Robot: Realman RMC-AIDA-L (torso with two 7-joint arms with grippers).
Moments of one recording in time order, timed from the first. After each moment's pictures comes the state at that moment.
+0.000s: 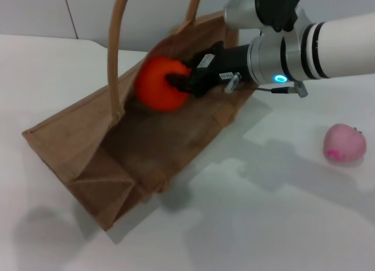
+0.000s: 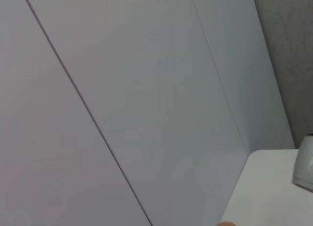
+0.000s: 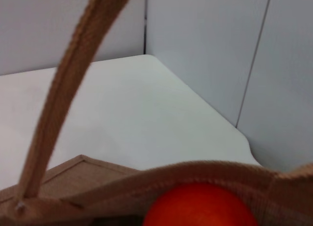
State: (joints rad) left arm -0.58 -2.04 1.03 1.78 -1.05 -1.41 1.08; right arm 0.86 2.03 -1.69 -0.89 1.30 0.79 -1.07
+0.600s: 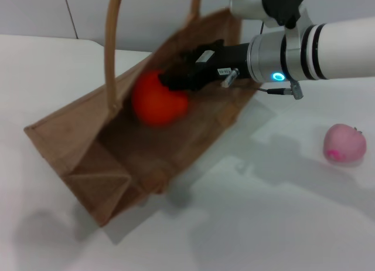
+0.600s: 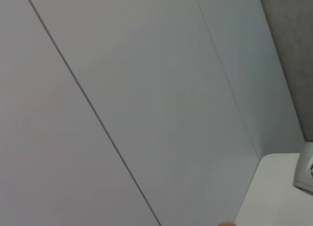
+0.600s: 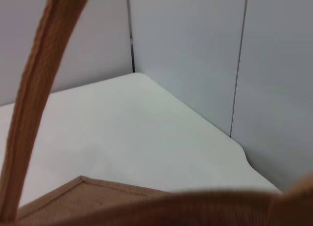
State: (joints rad) left arm -0.58 -2.04 1.03 1.81 -1.04 -1.39 1.07; right arm 0.86 2.03 -1.69 -0.84 1.41 0.75 -1.09
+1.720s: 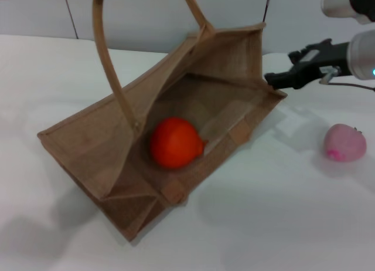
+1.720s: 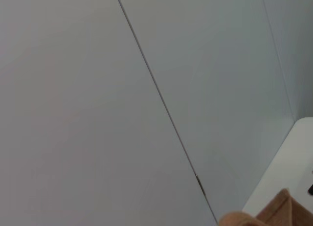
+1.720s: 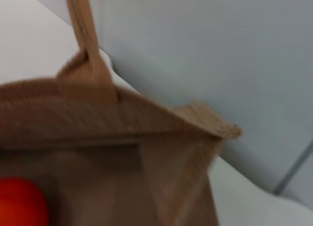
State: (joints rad) left arm -0.49 -2.04 1.03 1.77 -0.98 -1.32 1.07; right arm 0.65 2.02 -1.41 -1.20 0.73 1.03 -0.76
